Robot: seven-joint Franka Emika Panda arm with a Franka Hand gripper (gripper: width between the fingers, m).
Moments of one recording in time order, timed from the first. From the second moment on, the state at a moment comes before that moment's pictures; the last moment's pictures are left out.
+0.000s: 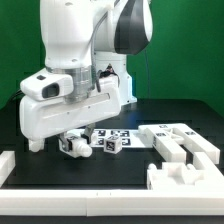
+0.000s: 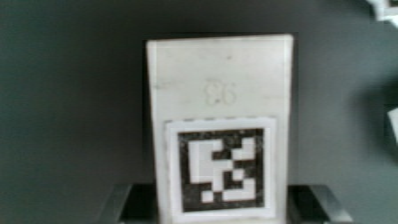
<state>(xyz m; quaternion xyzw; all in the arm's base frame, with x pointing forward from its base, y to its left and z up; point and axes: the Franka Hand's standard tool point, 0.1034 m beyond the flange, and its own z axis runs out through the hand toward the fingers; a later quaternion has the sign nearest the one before) 0.460 -0.085 0.030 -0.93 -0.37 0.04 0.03</state>
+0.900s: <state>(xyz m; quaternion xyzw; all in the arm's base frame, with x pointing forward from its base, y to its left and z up) 0.446 -0.080 0.024 -0.66 -0.75 0.04 -0.02</state>
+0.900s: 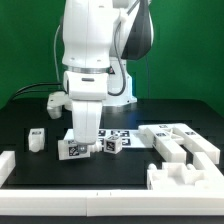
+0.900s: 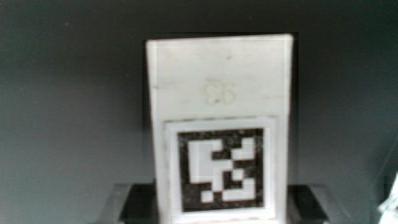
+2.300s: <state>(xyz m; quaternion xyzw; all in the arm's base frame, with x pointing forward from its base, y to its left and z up) 0.438 -0.105 0.025 -0.25 -0.96 0.09 0.04</state>
